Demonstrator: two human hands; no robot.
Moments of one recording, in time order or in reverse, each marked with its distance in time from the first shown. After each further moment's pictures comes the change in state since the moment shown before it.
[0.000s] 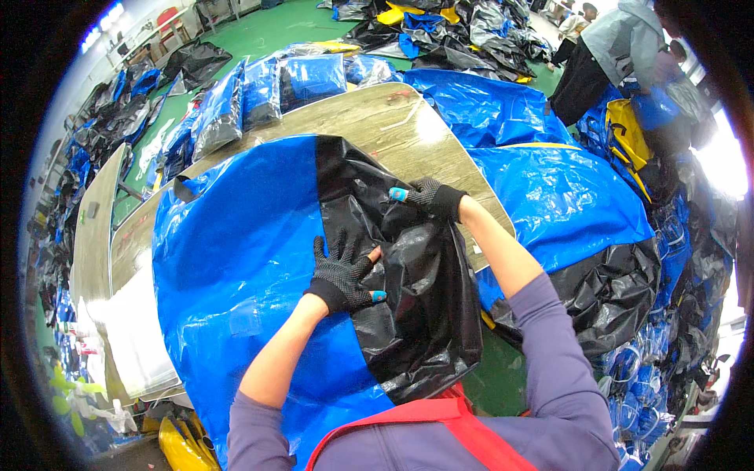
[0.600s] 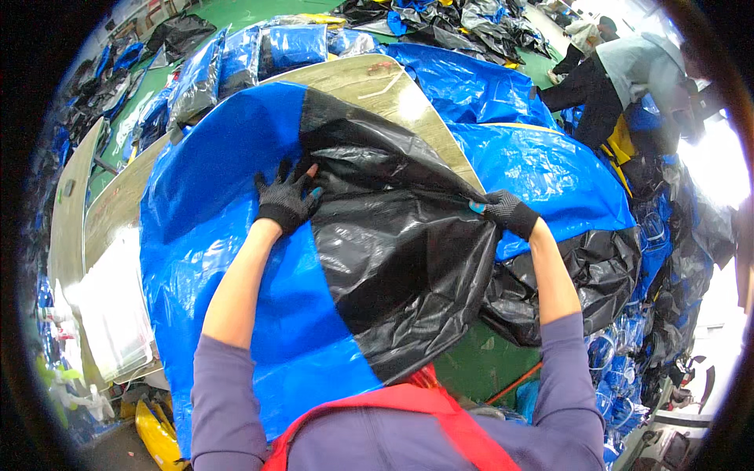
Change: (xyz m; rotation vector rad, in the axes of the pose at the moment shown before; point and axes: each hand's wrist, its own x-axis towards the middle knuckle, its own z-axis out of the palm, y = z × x) left_hand 0.050 -0.056 0.001 0.117 0.125 -0.320; right_hand -0.150 0.045 -0.044 0.159 -0.069 0.455
